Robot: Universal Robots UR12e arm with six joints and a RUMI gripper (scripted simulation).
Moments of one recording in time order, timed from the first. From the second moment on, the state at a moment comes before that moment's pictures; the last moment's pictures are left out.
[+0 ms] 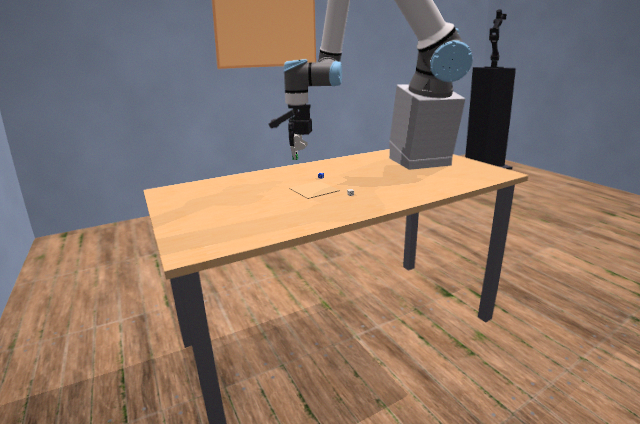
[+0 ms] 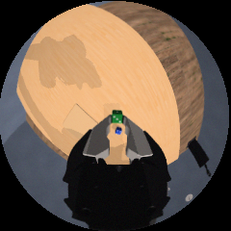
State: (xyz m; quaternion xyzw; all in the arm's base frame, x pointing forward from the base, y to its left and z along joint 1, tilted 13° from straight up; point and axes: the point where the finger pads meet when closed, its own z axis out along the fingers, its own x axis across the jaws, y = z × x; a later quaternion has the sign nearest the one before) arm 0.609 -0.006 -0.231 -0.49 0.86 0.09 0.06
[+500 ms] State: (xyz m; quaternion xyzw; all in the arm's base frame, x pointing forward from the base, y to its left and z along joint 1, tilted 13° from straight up) arm 0.608 -0.010 -0.212 -0.49 0.86 0.09 0.06
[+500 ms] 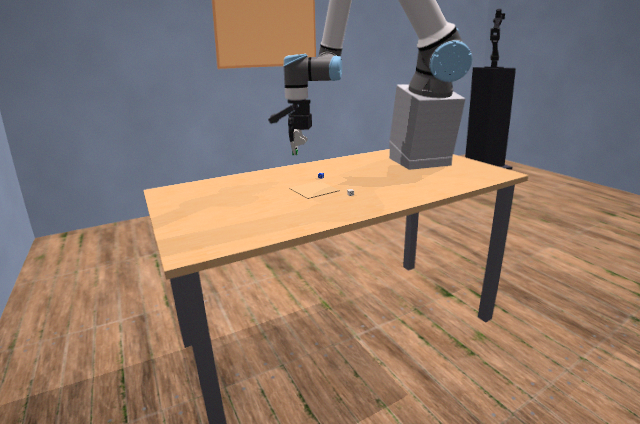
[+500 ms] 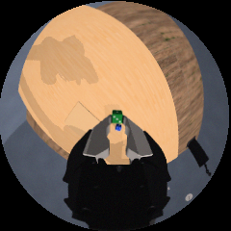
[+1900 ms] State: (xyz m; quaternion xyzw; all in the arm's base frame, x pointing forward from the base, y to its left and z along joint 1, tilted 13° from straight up) arm 0.536 0.146 -0.174 -0.77 0.63 0.06 0.09
